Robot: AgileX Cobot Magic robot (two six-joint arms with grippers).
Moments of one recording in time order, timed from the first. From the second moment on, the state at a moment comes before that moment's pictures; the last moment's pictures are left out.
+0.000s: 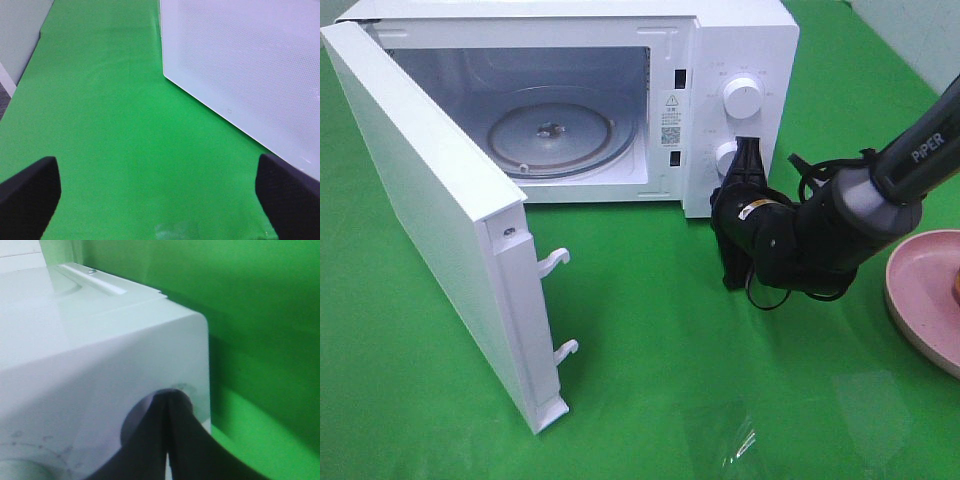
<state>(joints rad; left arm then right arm) 0.03 0.00 -0.50 -0.09 1.05 0.13 0.51 2.20 -0.93 0.51 -0.83 1.45</state>
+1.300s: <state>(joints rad) 0.03 0.00 -0.50 -0.09 1.05 0.13 0.49 1.78 -0.67 0.23 -0.36 0.93</state>
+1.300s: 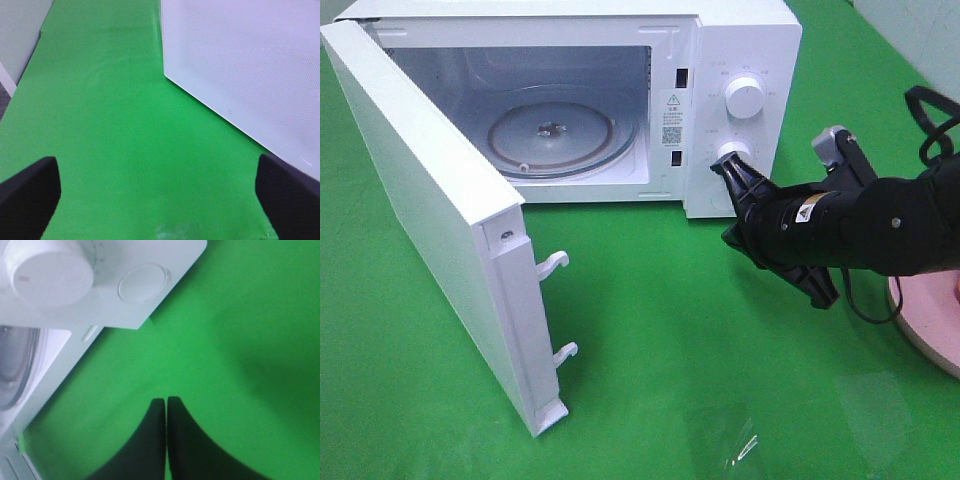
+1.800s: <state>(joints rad) 0.03 0.00 -0.50 -0.09 1.05 0.13 0.49 1.62 -0.66 0.15 0.04 0.49</state>
